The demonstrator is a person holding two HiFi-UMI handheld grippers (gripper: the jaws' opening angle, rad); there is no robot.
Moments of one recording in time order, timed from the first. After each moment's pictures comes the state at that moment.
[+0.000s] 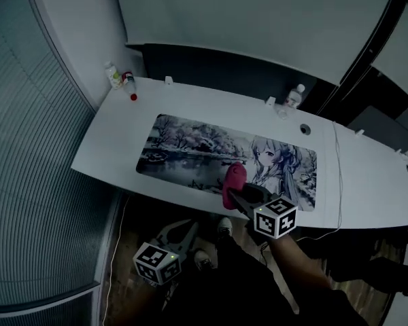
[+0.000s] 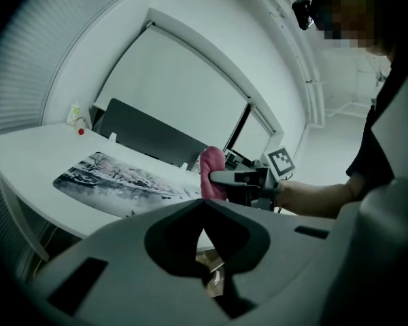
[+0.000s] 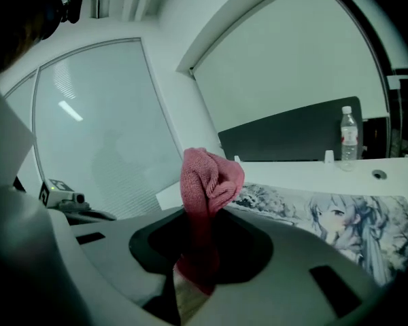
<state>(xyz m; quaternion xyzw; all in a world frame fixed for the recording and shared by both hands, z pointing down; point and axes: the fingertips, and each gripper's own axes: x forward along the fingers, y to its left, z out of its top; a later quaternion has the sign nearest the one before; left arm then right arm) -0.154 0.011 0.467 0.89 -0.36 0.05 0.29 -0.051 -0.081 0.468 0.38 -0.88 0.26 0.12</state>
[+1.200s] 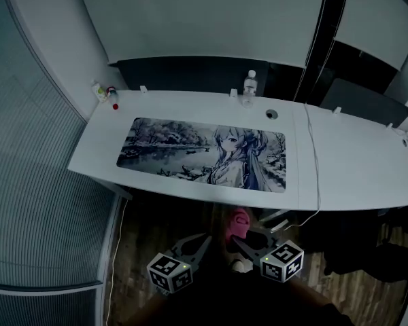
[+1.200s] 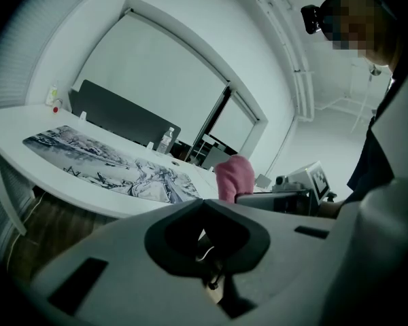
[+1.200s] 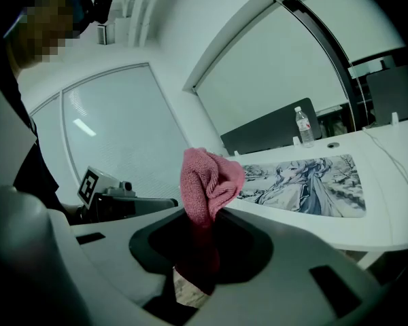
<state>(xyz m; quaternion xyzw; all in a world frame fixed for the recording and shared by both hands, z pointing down) 0.029 0.157 0.459 0.90 -0.31 0.08 0.30 0.095 0.160 0.455 0.36 -0.88 0.29 0.07</state>
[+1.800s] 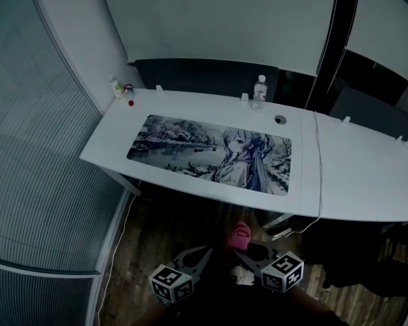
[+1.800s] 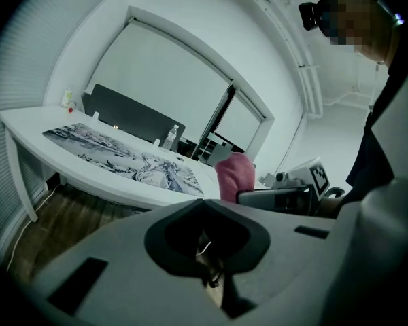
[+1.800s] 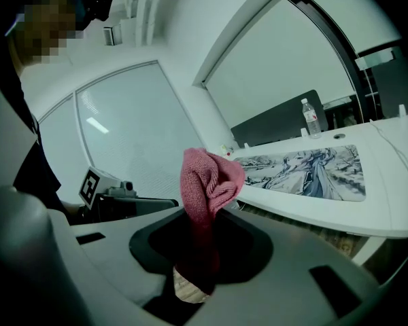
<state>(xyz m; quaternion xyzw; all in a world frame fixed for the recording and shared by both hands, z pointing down) 0.042 0.218 0.470 0.88 -0.36 0.09 0.30 0.111 0.214 0.464 0.31 -0.90 0.29 0.08</state>
